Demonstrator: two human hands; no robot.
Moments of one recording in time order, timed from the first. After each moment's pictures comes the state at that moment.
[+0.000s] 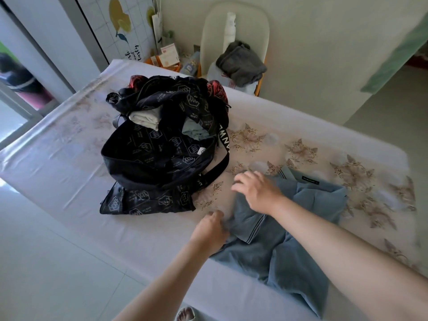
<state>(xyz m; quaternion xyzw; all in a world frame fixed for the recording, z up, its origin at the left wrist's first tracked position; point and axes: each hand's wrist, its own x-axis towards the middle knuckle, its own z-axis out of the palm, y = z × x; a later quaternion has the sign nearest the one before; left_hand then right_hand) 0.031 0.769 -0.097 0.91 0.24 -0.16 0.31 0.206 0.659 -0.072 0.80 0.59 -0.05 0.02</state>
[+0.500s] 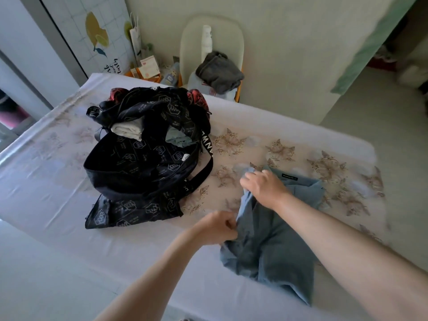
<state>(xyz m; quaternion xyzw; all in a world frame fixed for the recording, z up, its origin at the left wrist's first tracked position) 0.058 0.754 -0.035 0.86 0.12 -0.28 0.41 0.221 0.617 -0.047 0.83 0.54 0.02 0.09</state>
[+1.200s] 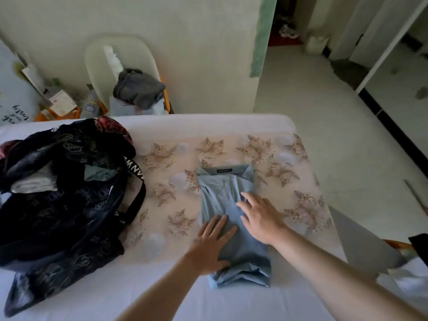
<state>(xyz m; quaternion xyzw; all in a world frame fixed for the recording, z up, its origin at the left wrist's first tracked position) 0.092 0.644 -0.118 0.94 -0.25 -0.21 0.06 0.165 0.437 -0.096 0.96 0.26 -0.06 -0.06</state>
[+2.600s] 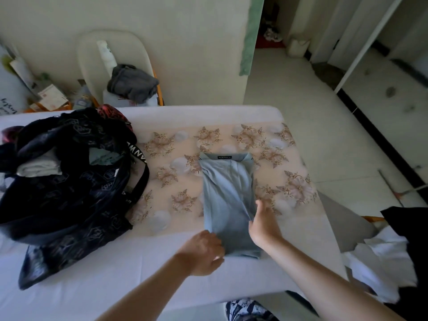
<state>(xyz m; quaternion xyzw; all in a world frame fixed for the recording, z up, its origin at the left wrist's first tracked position) 0.010 0.679 -0.117 0.89 -0.43 0.04 0.16 0.058 0.459 -0.096 0.95 -0.12 -0.15 -0.23</state>
